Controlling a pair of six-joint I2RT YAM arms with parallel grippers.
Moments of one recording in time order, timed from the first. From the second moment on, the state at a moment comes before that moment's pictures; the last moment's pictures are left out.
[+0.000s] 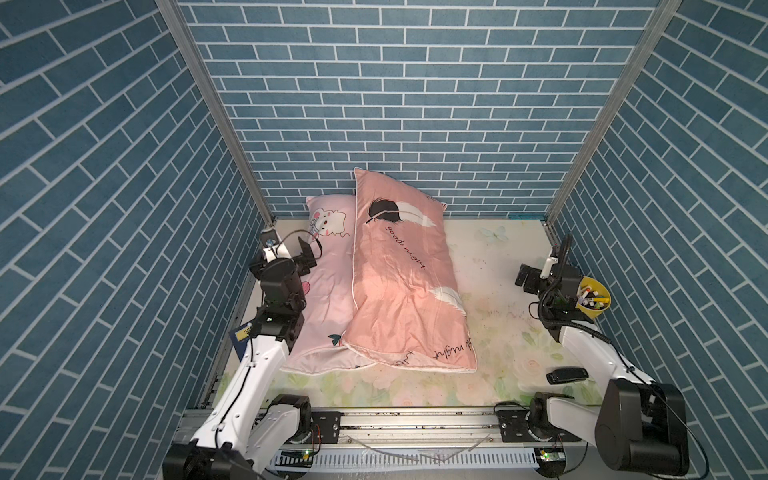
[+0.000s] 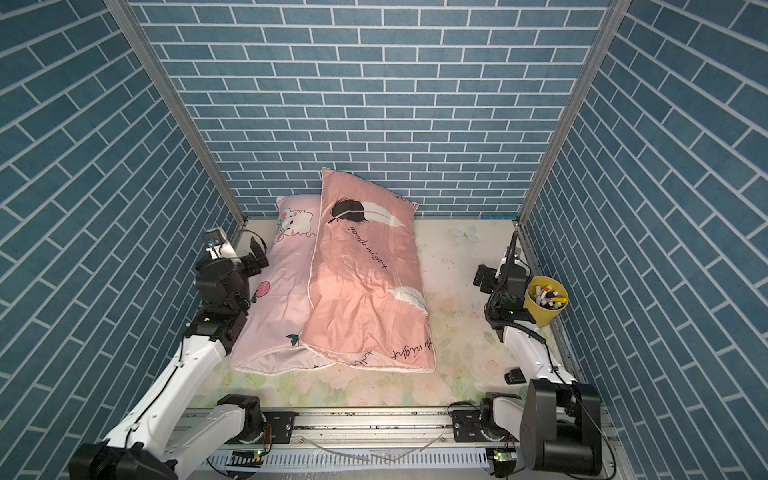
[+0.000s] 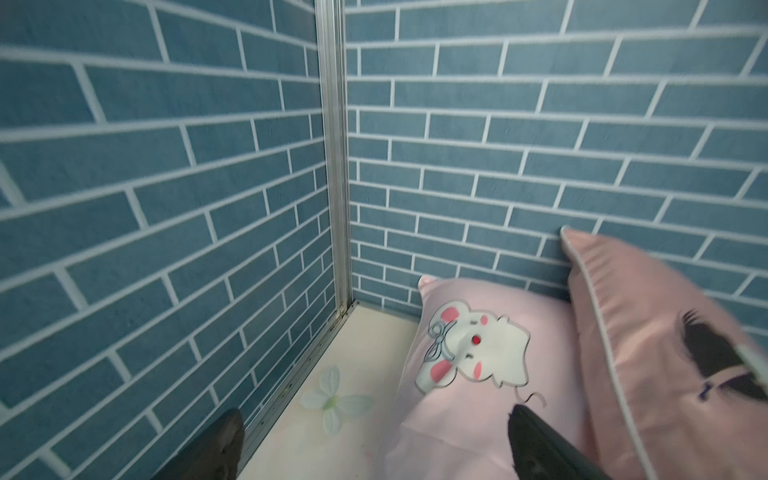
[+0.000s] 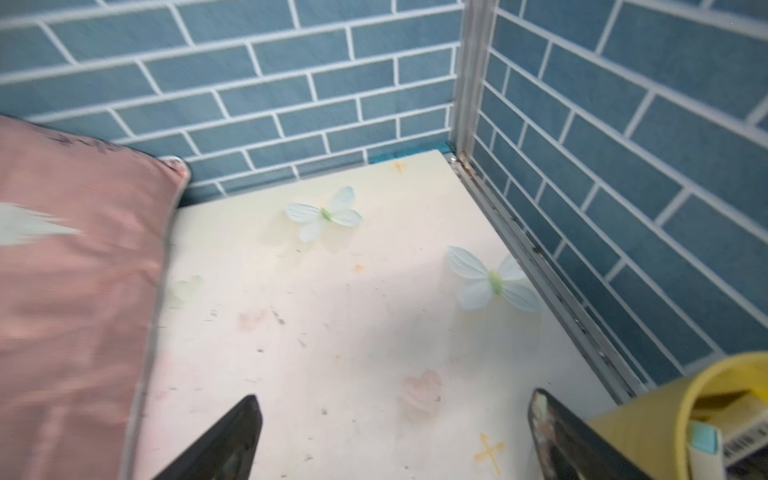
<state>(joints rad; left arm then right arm) -0.14 0.95 0.83 0.04 -0.49 -0.12 -0.01 1.15 0.65 0.07 0.06 0.16</state>
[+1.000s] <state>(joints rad) -0.60 1.44 1.15 -0.52 -0.26 -0.50 0.19 1.76 0.86 0.00 -0.77 0.53</state>
